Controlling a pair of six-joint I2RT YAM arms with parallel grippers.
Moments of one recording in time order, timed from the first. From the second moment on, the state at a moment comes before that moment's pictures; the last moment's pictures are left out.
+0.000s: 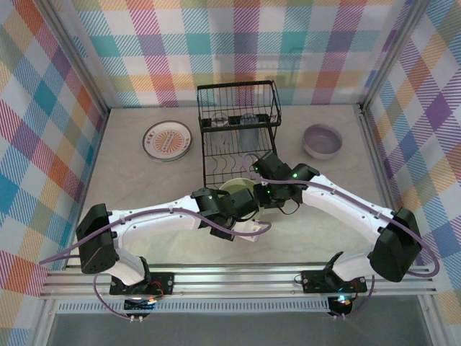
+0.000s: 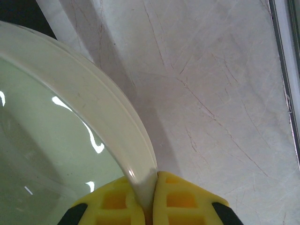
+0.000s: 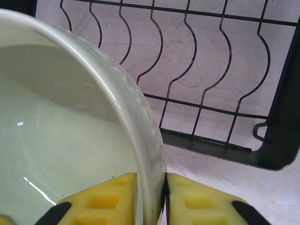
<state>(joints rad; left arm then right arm) -1.16 1.52 1.23 -0.97 -0.18 0.81 0.80 1.39 1.14 -0.88 0.03 0.48</state>
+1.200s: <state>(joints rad) -1.18 1.55 1.27 -0.79 -0.28 0.81 0.71 1.40 1.14 -0.90 0.08 0.45</state>
